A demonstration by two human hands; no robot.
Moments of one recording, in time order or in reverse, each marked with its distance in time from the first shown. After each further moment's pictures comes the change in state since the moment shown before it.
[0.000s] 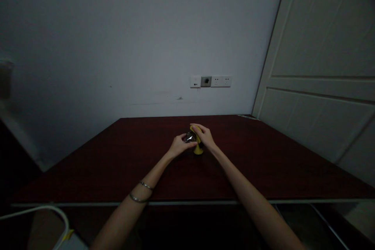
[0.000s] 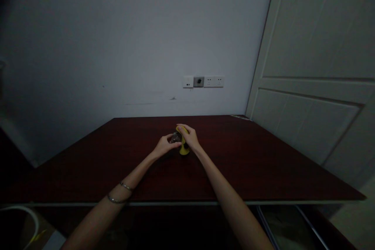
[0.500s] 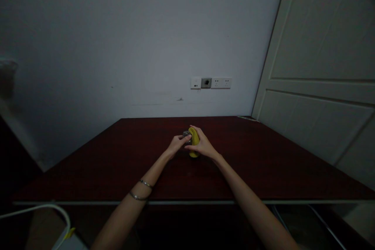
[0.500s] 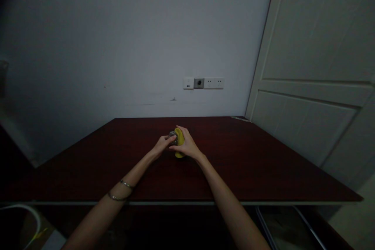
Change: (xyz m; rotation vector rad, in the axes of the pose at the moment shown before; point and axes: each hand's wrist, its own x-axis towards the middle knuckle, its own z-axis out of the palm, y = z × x) left_hand 0.002 -0.005 -0.007 -0.322 -0.009 -0.262; right_hand -0.028 -0.004 -0.003 -0.260 -0.212 -0.254
